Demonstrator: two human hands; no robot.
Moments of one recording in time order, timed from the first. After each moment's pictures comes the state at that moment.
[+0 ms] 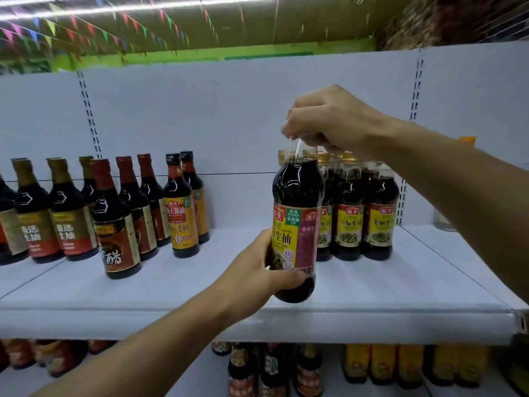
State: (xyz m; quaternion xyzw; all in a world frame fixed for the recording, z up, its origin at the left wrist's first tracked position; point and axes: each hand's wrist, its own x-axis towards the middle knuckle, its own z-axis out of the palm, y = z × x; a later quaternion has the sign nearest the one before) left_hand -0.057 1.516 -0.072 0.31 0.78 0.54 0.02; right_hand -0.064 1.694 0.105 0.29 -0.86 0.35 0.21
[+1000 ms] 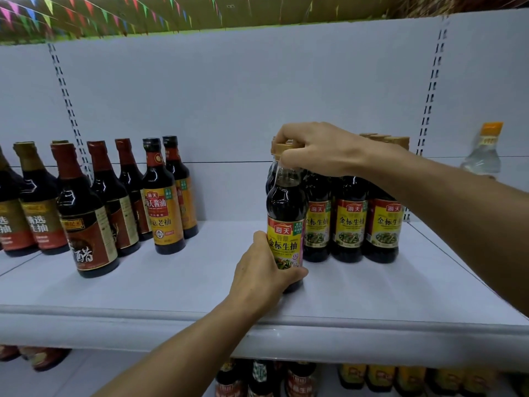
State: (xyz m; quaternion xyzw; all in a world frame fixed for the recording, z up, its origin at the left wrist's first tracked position) left_hand -0.133 1.572 -0.124 0.12 0.88 0.45 -0.12; right_hand -0.150 1.724 0.061 0.26 -0.93 0.19 0.18
